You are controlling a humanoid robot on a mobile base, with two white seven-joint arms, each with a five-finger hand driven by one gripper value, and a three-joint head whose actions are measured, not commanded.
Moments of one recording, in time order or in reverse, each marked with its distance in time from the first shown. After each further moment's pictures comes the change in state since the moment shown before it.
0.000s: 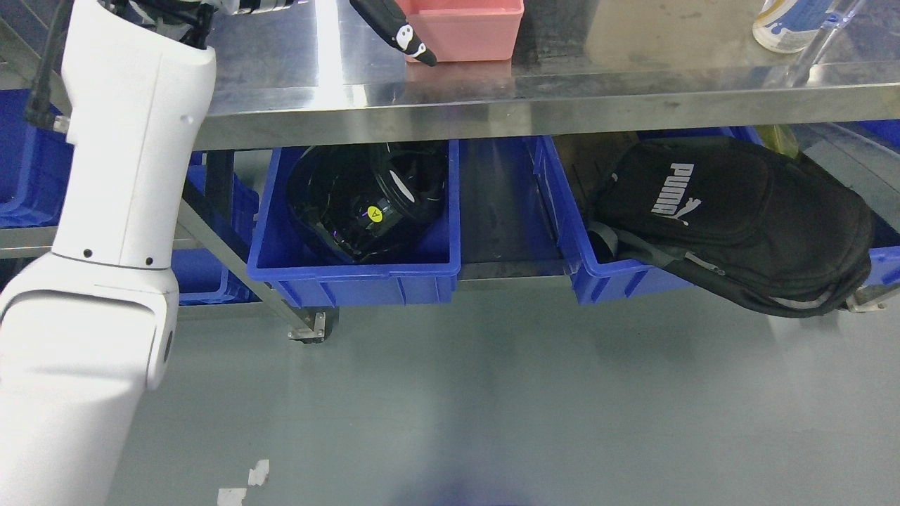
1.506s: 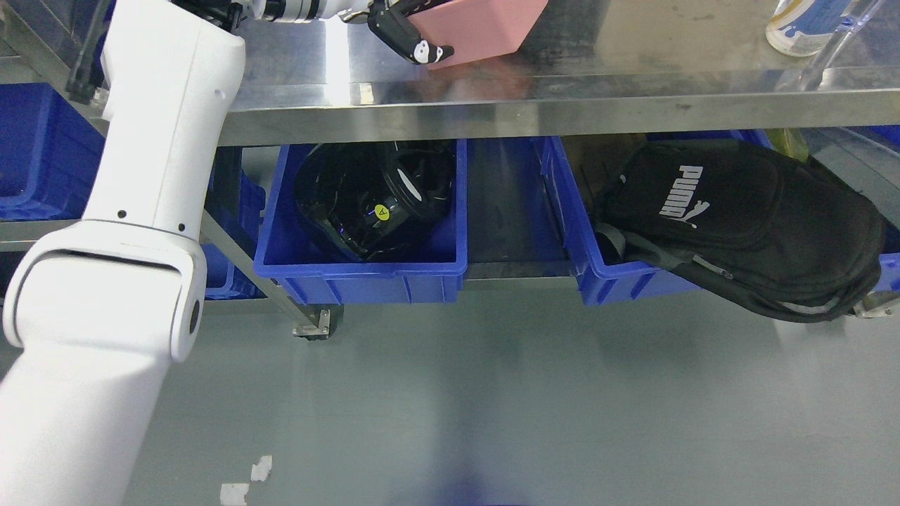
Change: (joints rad) left arm -0.076 -0.091 0.139 0.293 -0.080 -0.182 -0.078; right arm 0.000 0.000 0.000 0.000 0.000 -0.003 0.006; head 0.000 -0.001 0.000
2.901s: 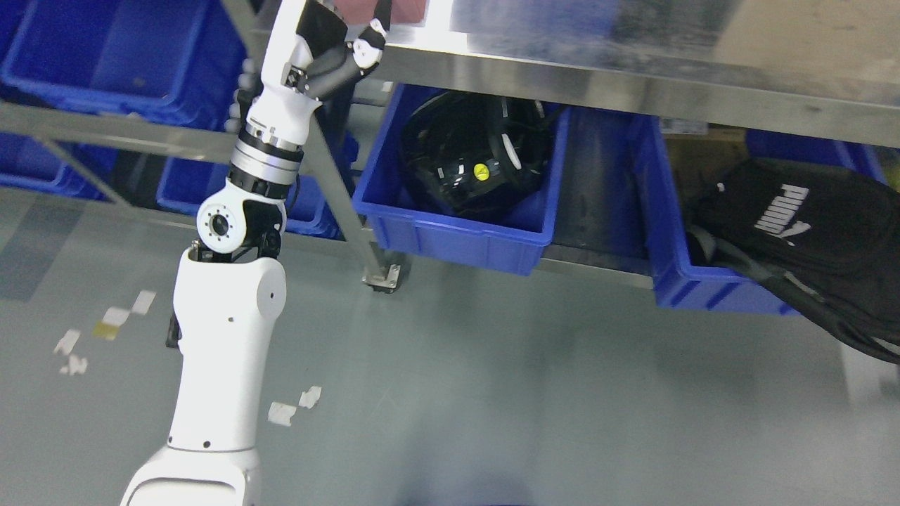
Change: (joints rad) left arm 0.737 -0.022 0.095 -0.655 0.730 -0.341 0.608; right arm 0.000 0.000 0.000 0.000 0.000 0.004 -0.006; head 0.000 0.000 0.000
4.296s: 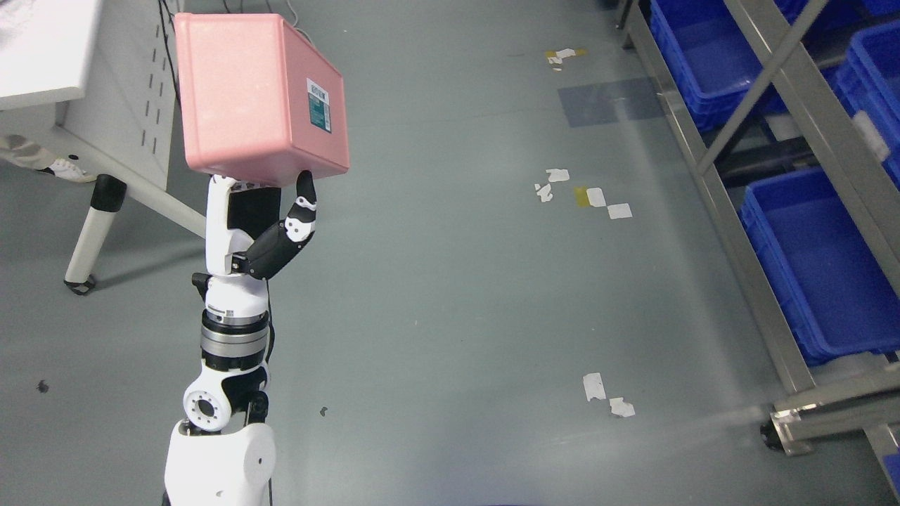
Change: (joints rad) left arm 0.475 -0.002 0.121 -0.293 0.018 -0.191 0.072; right arm 0.000 0.000 0.000 0.000 0.000 0.000 0.003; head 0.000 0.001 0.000
